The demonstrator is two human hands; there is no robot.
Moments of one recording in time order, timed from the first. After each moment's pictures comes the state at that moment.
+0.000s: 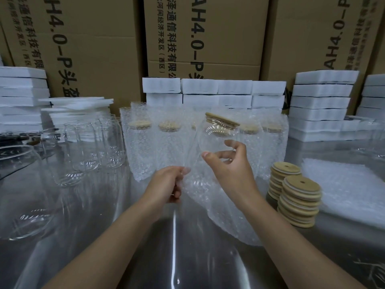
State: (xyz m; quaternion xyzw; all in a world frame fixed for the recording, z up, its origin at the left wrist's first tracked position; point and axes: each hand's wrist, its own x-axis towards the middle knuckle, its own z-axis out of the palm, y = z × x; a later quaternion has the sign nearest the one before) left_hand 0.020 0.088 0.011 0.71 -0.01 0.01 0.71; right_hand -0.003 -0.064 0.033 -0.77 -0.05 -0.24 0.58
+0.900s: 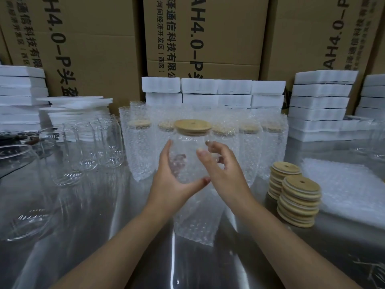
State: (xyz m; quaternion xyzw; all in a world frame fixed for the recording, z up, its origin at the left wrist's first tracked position) left_hand 0.017 0.081 -0.007 0.74 -0.18 0.23 0.61; right_hand -0.009 -0.053 0.029 -0.76 -0.12 -0.21 0.60
